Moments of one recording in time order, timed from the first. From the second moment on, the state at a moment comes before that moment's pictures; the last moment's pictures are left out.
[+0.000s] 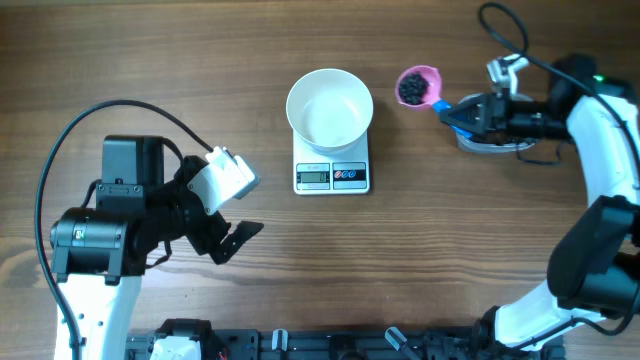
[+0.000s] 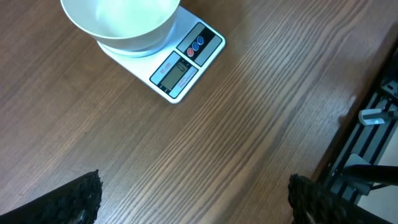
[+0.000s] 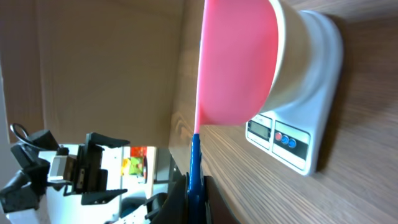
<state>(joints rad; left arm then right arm) -0.07 1.03 1.17 -1.25 0.49 0.74 -0.22 1.80 1.41 -1.17 -1.26 -0.22</state>
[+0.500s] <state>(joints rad) -0.07 1.03 1.17 -1.25 0.49 0.74 0.05 1.80 1.41 -0.86 -1.17 -0.04</state>
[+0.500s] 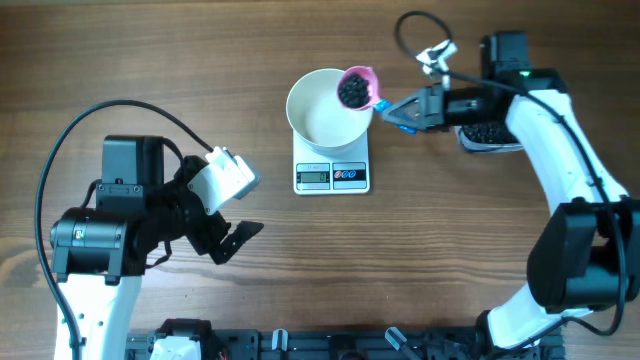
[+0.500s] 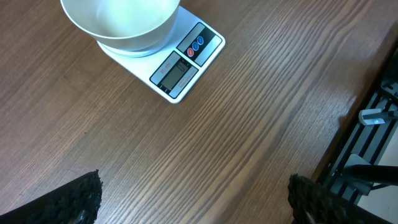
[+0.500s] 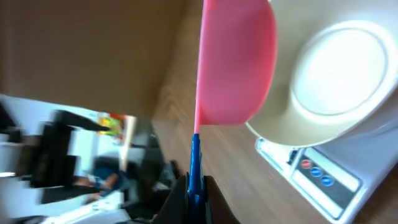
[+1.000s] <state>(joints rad) -0.07 1.03 1.17 -1.25 0.49 0.74 0.18 1.80 1.41 -0.74 -0.80 -0.11</state>
